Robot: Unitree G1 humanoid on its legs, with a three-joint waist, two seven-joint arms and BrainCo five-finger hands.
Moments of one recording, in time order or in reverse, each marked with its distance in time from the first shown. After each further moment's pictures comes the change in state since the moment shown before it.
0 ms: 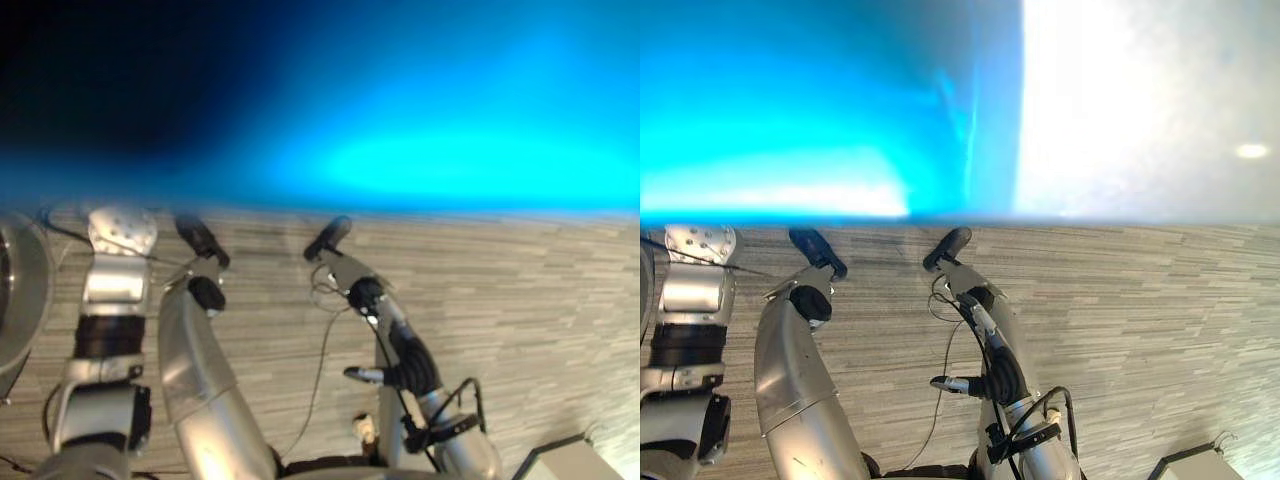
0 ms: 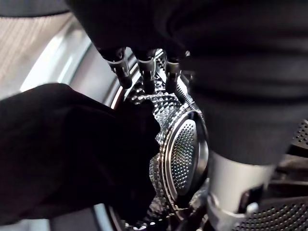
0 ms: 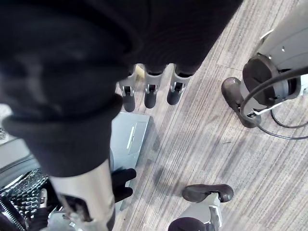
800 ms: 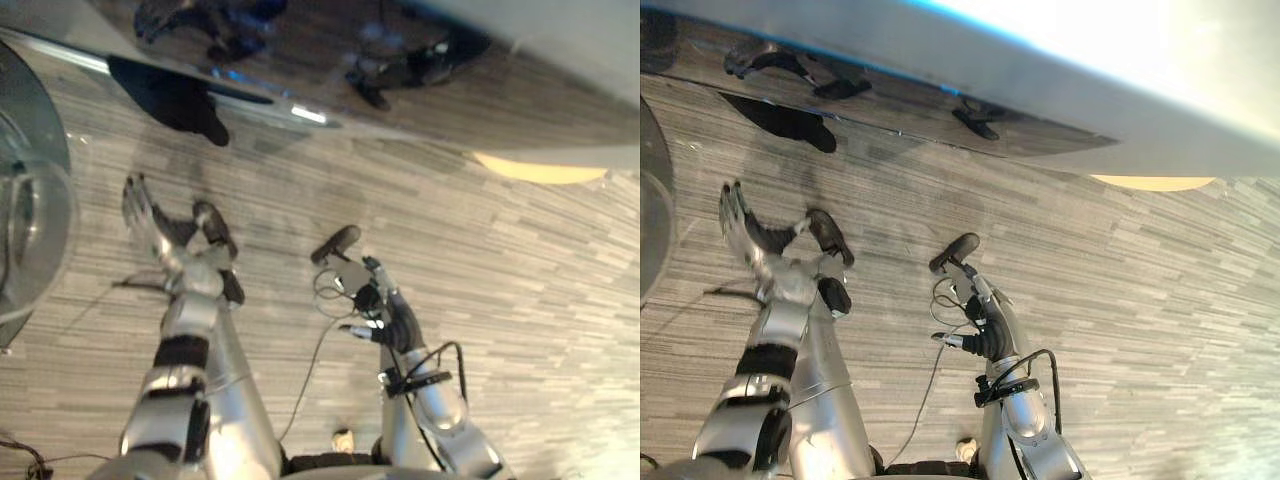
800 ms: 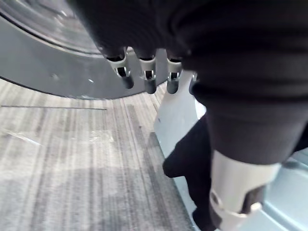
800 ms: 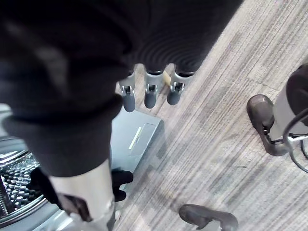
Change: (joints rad) left arm -0.165 -0.245 -0.013 0.556 0.465 0.235 0.117; right arm -0.266 0.064 0.012 0.188 -0.059 0.003 -0.153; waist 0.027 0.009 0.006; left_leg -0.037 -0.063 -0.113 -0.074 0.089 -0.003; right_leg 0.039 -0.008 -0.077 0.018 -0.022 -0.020
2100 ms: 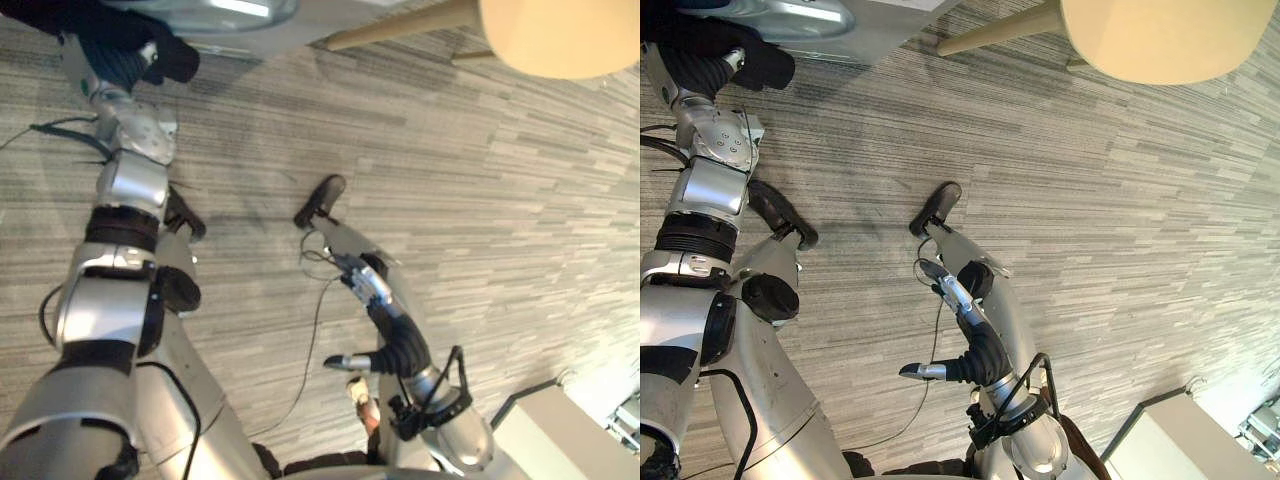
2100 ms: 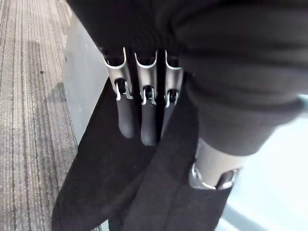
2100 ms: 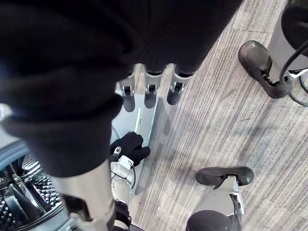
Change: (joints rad) left arm -0.482 0.319 -0.260 0.164 -0.280 0.001 -0.103; right arm 0.087 -0.176 0.153 -0.284 0.147 -0.048 0.093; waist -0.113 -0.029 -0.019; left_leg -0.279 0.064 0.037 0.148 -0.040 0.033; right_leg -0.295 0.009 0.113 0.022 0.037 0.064
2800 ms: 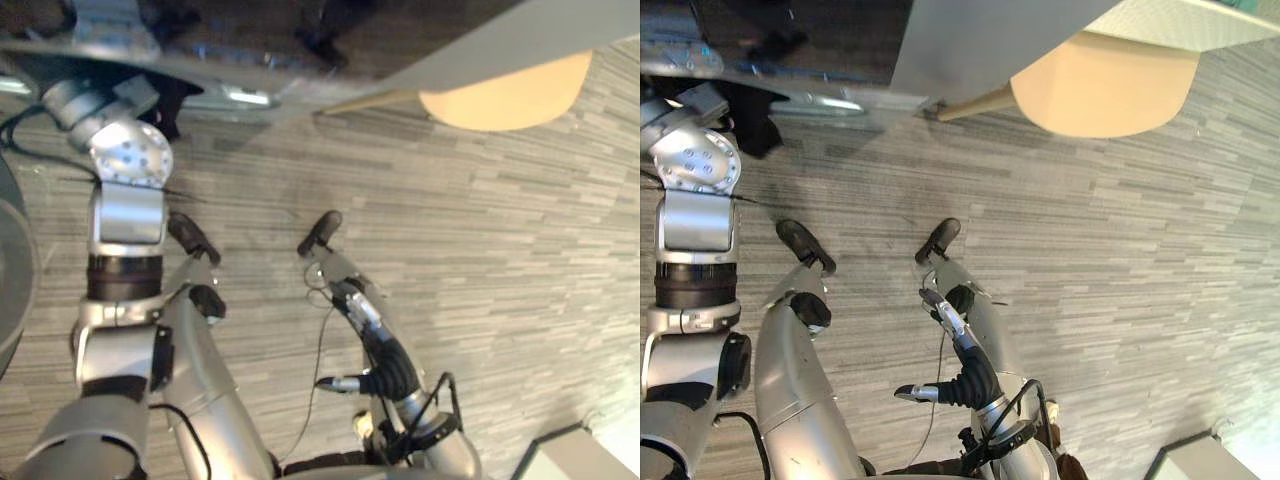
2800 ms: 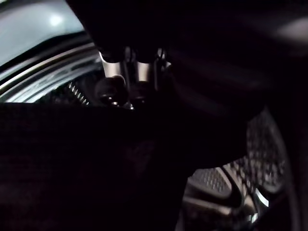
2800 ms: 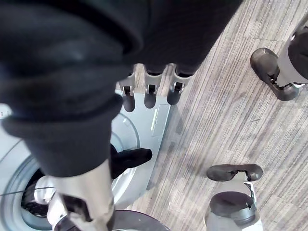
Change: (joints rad) left arm 0.311 -0.126 0.268 -0.732 -0.037 -0.144 0.254; right arm 0.098 0.069 0.030 0.125 -0.089 -0.018 -0.006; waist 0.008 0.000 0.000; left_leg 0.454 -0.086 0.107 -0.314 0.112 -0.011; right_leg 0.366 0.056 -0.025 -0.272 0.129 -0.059
